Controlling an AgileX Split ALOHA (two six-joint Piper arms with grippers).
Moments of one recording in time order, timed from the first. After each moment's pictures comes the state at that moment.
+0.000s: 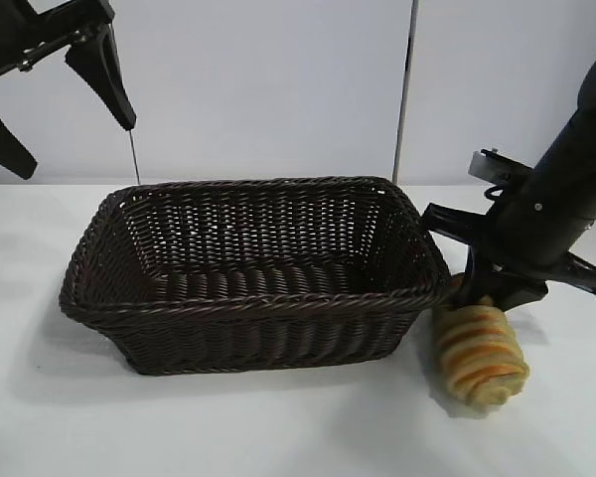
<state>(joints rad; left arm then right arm) -0.18 1.75 -1.39 -0.44 1.00 -0.05 0.12 1.86 -1.13 0.36 0.67 -0.05</state>
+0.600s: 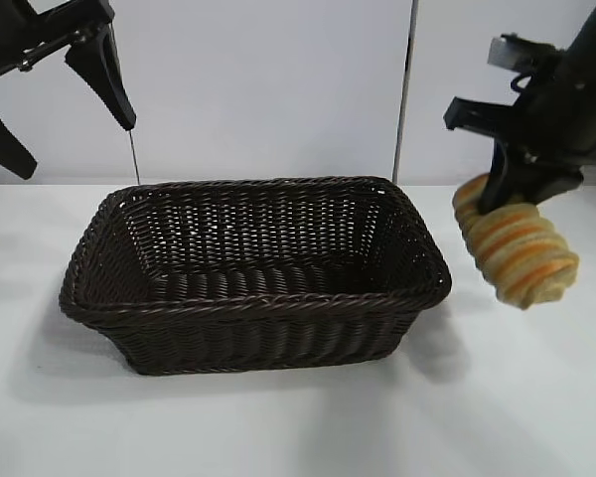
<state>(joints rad) -0.18 1.75 -1.39 -0.44 1.00 -0.05 0.11 1.77 -1.46 0.28 0.92 -0.12</state>
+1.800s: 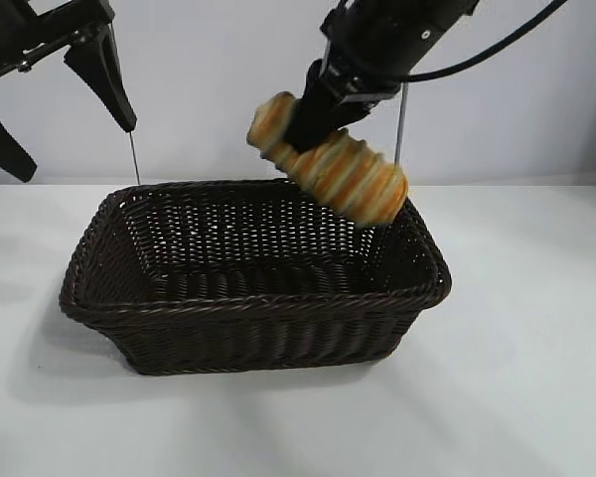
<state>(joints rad) -0.18 1.75 -1.39 -0.45 1.02 -0.05 0.42 1.98 -1.53 0.51 0.68 -1.10</state>
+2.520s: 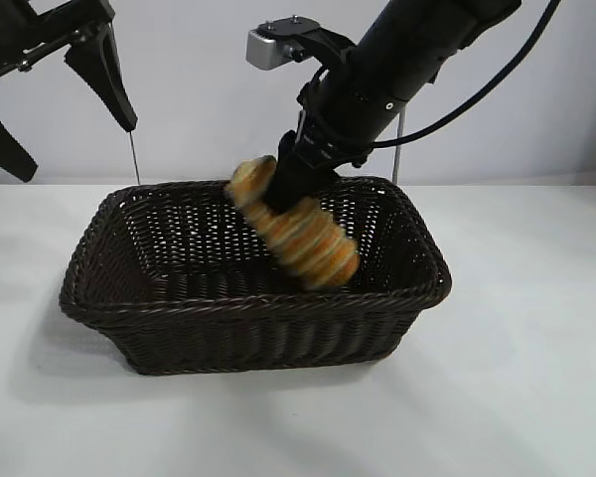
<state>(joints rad) -0.18 1.75 -1.39 -0.45 1.02 -0.05 0.42 1.99 -1.53 0.50 0.71 -0.79</state>
